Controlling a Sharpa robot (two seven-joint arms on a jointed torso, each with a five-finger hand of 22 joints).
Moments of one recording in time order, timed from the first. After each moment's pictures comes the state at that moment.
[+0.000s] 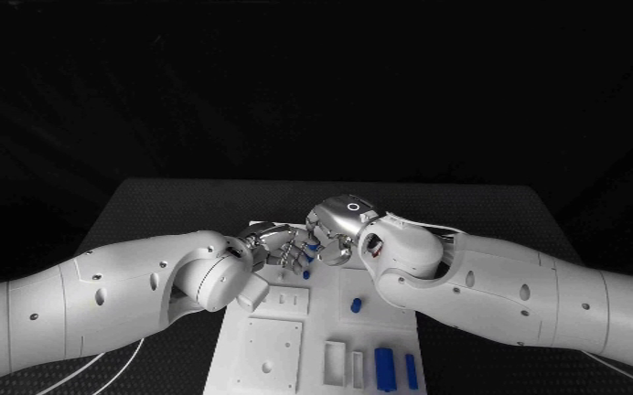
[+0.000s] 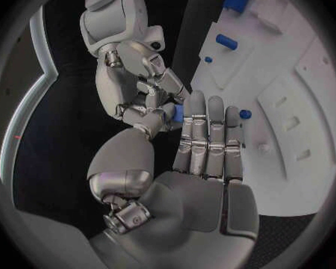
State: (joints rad) left arm 1.33 -0.70 -0.21 1.49 -0.18 -0.29 -0.12; left_hand 0.83 0.04 0.60 -0.26 0.45 1.08 0.06 0.46 0.52 1.25 -0.01 0.59 0.39 0.97 0.00 0.96 0.55 0.02 0.71 -0.07 0.63 1.31; right arm 1.22 -0.57 -0.05 1.52 -1.81 -0.28 -0.39; right_hand 1.10 -0.22 0.79 -0.23 0.25 1.07 0.03 0.36 0.46 1.38 -0.04 1.47 1.31 1.34 -0.15 1.26 1.13 0.25 1.18 -0.07 1.04 1.30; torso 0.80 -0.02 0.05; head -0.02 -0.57
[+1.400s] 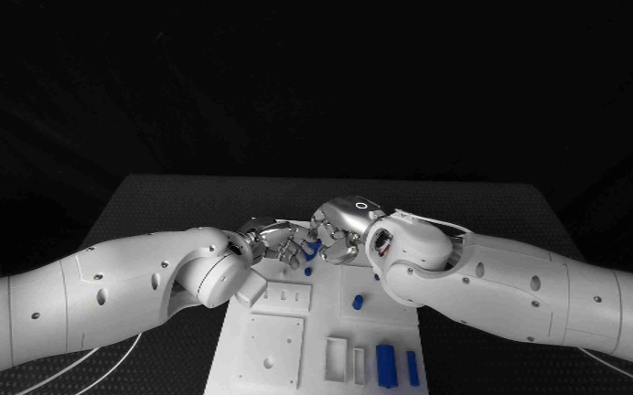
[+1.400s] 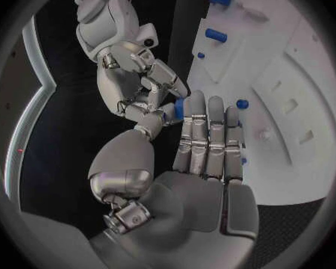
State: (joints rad) left arm 1.33 -0.71 -0.21 1.48 -0.28 -0.31 -0.13; left_hand 0.81 0.06 0.60 -0.29 0.44 1.09 0.06 0.45 0.55 1.26 -0.01 0.59 0.39 0.97 0.00 0.97 0.55 0.02 0.70 -0.07 0.63 1.31; right arm 1.22 -0.60 -0.05 1.53 -1.68 -0.29 -0.34; right_hand 1.10 -0.26 0.78 -0.21 0.46 1.01 0.09 0.30 0.49 1.24 -0.01 1.36 1.22 1.31 -0.11 1.23 1.10 0.22 1.16 -0.05 1.03 1.29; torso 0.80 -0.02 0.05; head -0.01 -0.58
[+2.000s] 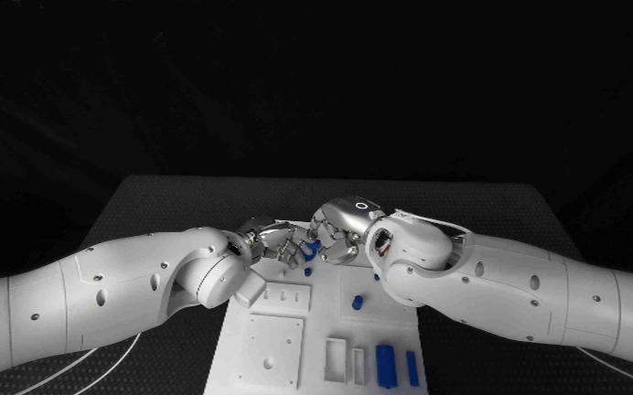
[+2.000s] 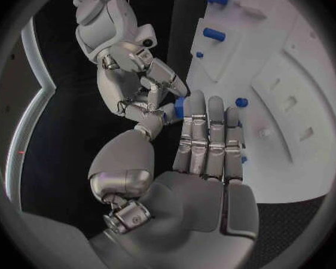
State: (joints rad) left arm 1.33 -0.71 -0.21 1.48 -0.29 -0.31 -0.13; left_hand 0.81 0.06 0.61 -0.29 0.44 1.09 0.06 0.44 0.55 1.26 -0.01 0.59 0.39 0.97 0.00 0.97 0.55 0.02 0.70 -0.06 0.64 1.31; right arm 1.22 -0.60 -0.05 1.52 -1.67 -0.29 -0.33; right_hand 1.10 -0.26 0.77 -0.21 0.46 1.01 0.09 0.30 0.49 1.24 -0.01 1.36 1.22 1.31 -0.11 1.23 1.10 0.22 1.16 -0.05 1.03 1.30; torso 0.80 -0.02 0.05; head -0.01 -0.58
